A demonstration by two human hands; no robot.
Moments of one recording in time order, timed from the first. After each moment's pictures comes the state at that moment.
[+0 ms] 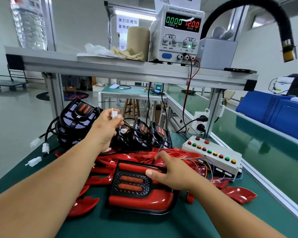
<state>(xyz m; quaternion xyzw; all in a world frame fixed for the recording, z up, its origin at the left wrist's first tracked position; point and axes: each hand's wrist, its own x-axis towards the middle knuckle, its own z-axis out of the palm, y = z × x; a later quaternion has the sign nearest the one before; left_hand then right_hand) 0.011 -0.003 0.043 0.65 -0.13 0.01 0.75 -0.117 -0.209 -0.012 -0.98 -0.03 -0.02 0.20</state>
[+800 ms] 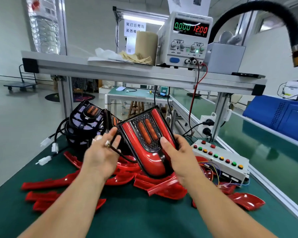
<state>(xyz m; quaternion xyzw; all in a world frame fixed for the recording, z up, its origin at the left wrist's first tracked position) -0.032 0.019 0.002 0.28 -0.01 -0.07 0.96 -0.113 -0.171 0.015 -0.64 0.01 -0.19 0.74</state>
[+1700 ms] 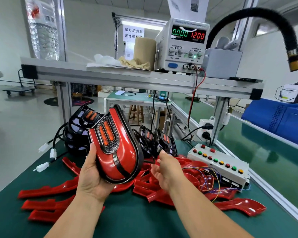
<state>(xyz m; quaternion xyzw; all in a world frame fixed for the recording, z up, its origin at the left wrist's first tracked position) -0.064 0.024 -0.013 0.24 -0.10 -0.11 0.96 -0.075 -0.149 0.000 -0.52 0.28 -0.07 0.81</state>
